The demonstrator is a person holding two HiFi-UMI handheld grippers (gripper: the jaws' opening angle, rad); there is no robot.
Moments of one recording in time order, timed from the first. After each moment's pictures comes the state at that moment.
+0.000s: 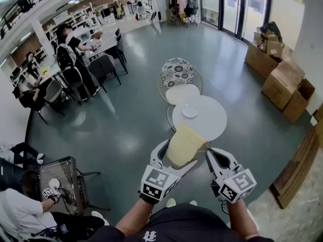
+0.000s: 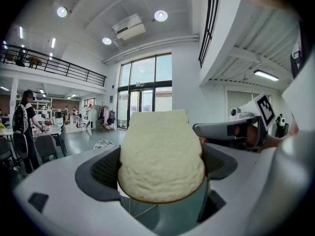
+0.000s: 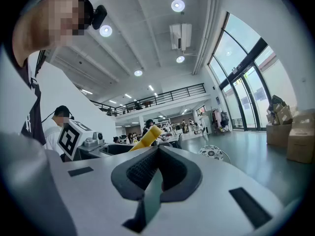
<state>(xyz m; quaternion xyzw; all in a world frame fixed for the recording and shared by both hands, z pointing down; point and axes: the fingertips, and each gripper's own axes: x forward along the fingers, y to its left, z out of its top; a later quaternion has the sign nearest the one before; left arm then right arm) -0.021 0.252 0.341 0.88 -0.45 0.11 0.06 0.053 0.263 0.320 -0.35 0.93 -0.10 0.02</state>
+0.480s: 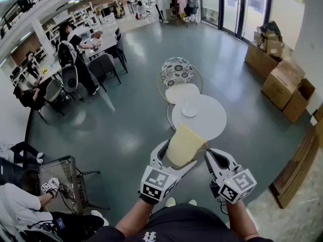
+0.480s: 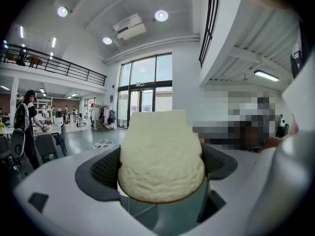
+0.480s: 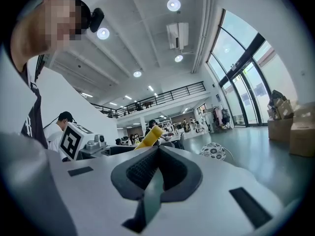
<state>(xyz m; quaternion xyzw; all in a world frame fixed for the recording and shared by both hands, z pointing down) -0.018 0.255 0.349 0.88 -0.45 0.11 0.07 0.053 0.268 0.328 -0.34 0.93 -0.12 0.03</state>
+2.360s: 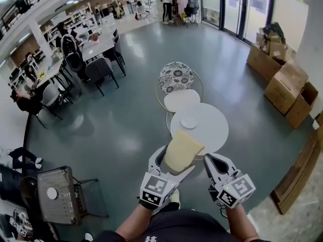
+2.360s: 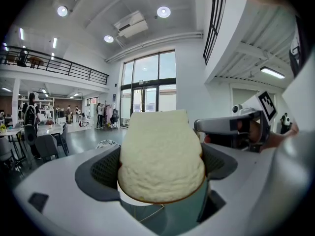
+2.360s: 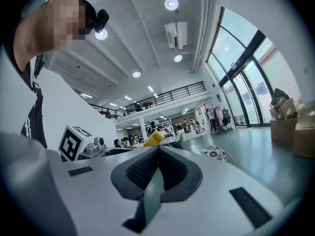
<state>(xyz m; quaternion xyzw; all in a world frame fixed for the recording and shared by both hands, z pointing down) -0.032 0.155 0.371 0.87 -0.47 0.12 0.07 0.044 0.166 0.341 -0.33 0.94 -0.12 0.04</state>
